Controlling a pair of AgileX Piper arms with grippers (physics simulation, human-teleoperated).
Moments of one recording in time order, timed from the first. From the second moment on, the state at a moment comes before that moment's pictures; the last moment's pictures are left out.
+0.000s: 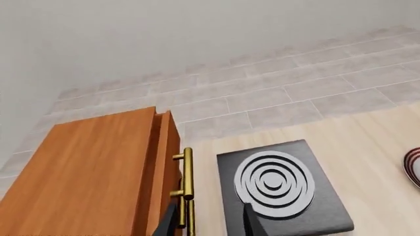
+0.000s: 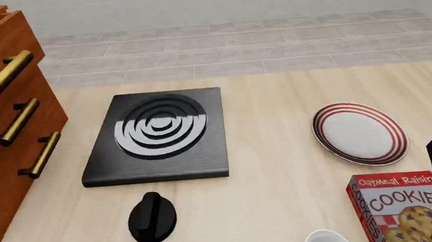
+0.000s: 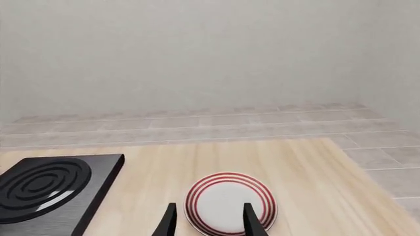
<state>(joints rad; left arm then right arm) -0.05 0.60 -1.08 0.73 0.17 -0.02 0.01 -0.02 -0.02 0.04</state>
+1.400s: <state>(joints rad) 0.09 0.93 -1.33 1.07 0.34 0.00 0.01 -0.01 -0.02 0.04</state>
